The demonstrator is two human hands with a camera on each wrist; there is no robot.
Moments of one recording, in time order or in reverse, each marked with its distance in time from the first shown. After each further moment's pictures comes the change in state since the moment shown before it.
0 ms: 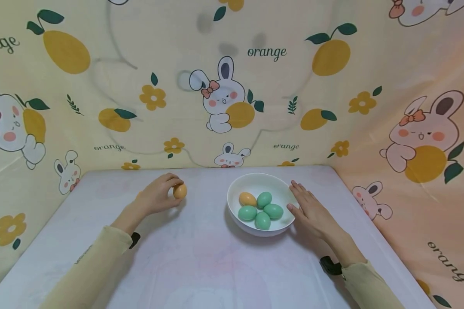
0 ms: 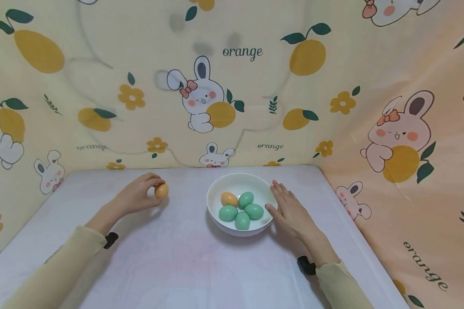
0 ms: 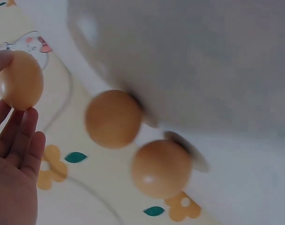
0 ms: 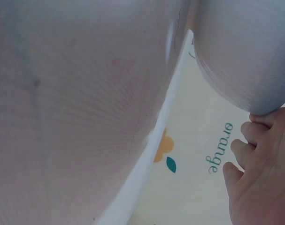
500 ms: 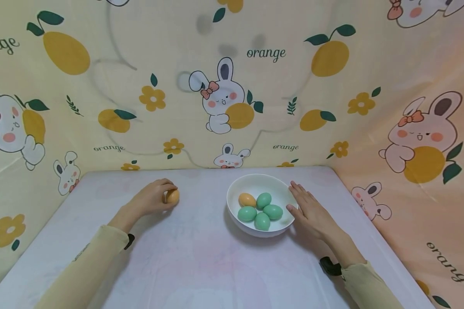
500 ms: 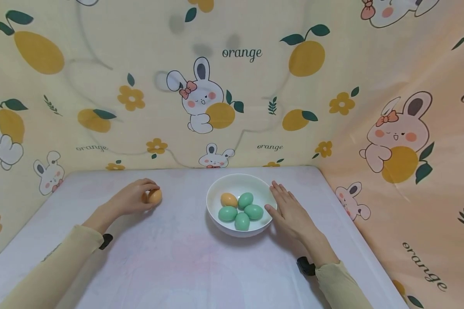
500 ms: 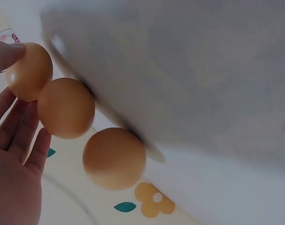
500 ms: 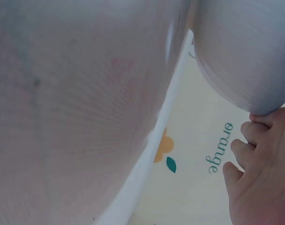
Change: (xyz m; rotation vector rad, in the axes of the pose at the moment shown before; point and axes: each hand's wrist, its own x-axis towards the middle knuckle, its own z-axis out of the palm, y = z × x) left_hand -0.011 -0.025 0.005 0.037 -0.139 -0.101; right_hand -0.001 0.000 0.000 -0.005 -0.006 0.008
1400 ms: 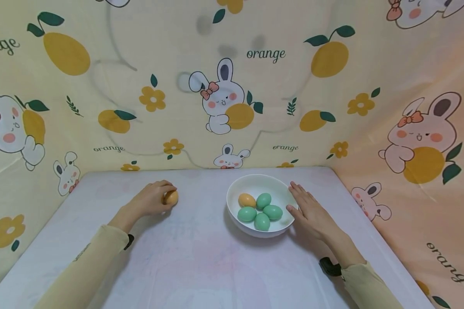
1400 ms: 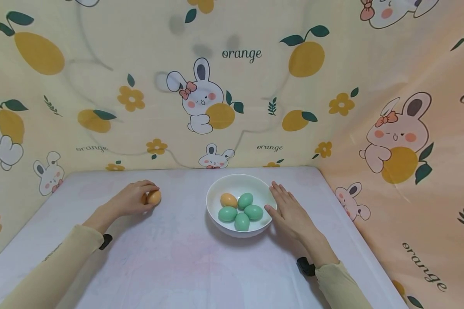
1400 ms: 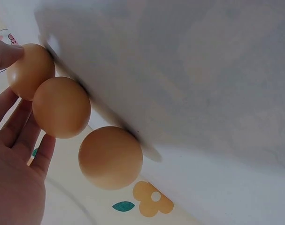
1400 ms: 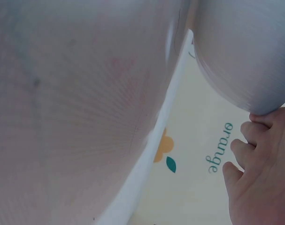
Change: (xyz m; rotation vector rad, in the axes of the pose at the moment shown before) left_hand 0.001 -0.005 0.004 0.047 -0.042 -0.028; right_hand 0.000 0.001 0.000 0.001 -0.004 -0.001
